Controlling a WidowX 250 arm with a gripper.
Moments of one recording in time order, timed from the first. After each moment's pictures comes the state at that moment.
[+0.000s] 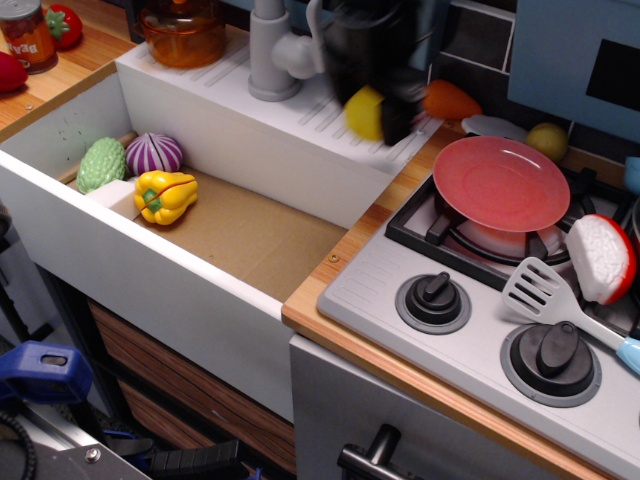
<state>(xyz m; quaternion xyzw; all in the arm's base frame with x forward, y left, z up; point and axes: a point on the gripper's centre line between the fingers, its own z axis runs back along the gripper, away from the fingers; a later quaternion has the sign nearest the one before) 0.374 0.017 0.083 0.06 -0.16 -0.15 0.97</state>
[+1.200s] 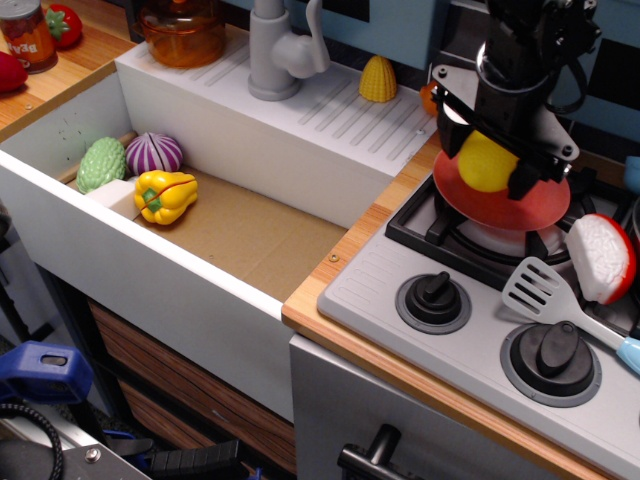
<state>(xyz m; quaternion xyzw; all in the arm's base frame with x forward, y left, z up) 0.373 -0.072 0.071 0.04 -0.22 -0.10 0.97</state>
